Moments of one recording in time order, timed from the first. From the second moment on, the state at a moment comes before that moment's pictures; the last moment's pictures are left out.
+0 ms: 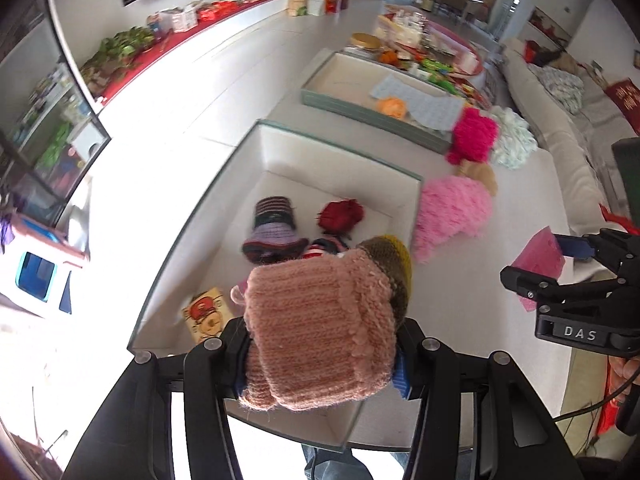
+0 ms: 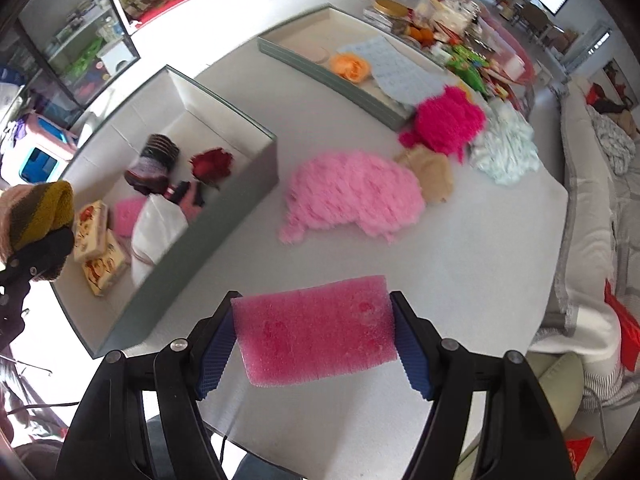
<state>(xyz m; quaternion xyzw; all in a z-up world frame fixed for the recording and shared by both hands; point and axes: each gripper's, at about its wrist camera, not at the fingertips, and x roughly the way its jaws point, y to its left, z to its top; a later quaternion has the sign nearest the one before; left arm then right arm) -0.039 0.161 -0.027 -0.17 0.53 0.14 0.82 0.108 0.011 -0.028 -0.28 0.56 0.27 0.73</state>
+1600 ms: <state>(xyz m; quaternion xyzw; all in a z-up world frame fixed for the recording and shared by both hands) 0.227 -0.013 -0.160 -0.05 0.58 0.11 0.80 0.376 -0.091 -0.187 0.01 0.68 0.15 0.71</state>
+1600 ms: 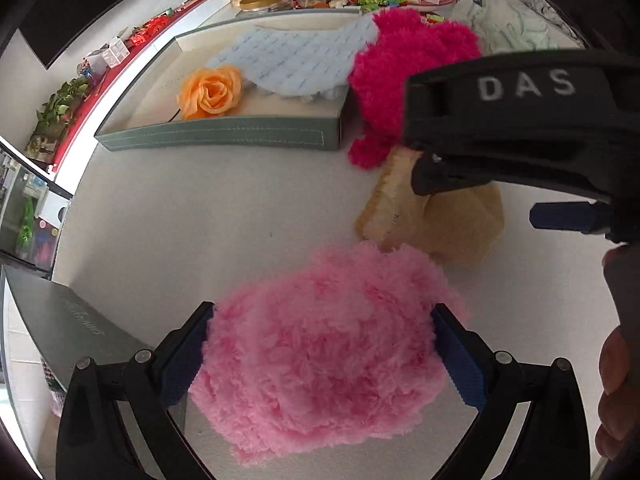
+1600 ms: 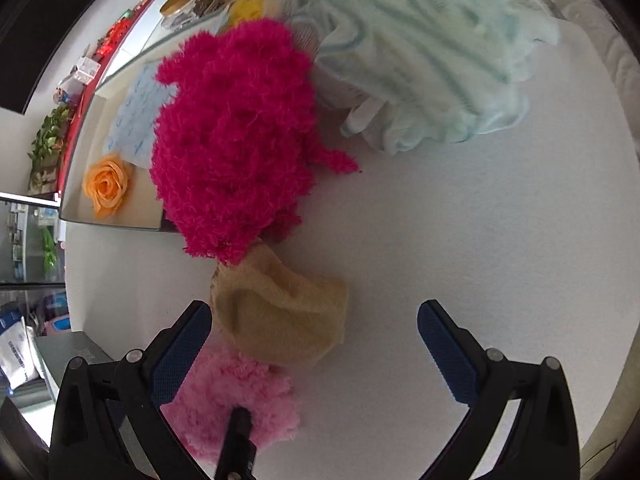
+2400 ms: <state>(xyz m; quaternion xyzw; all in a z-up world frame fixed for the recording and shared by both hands) 0.172 -0.046 -0.143 -0.08 0.64 -0.01 0.76 0.252 -0.182 -0.155 -0.02 0.69 0.13 0.71</state>
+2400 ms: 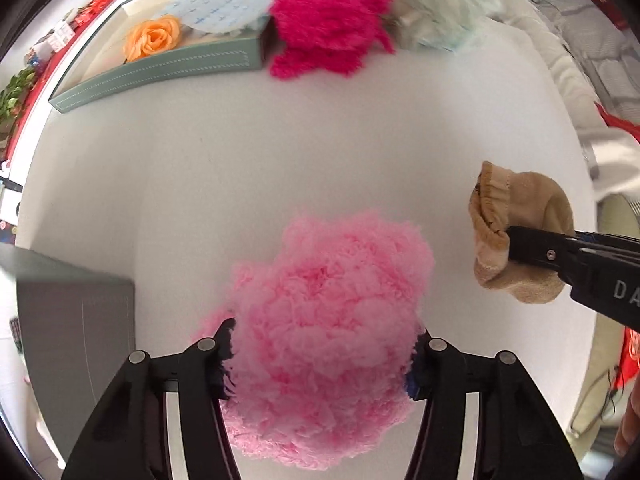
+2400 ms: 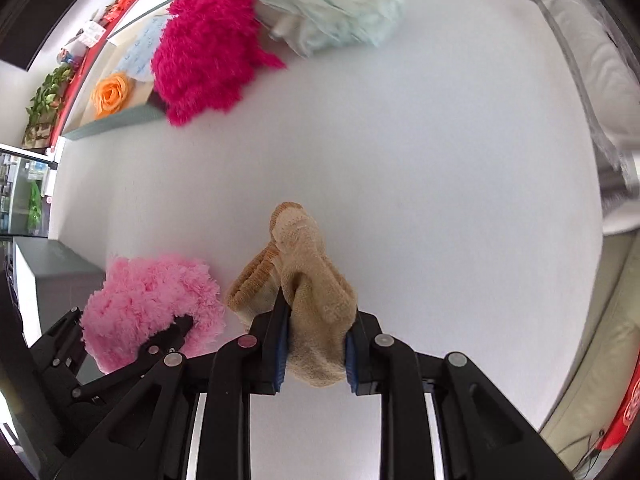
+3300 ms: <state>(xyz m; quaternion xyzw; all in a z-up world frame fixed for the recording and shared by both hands) 0.024 -0.033 -0.011 -0.04 0.60 -0.11 0.79 0.116 -0.178 -0.063 0.00 0.68 0.12 0.73</state>
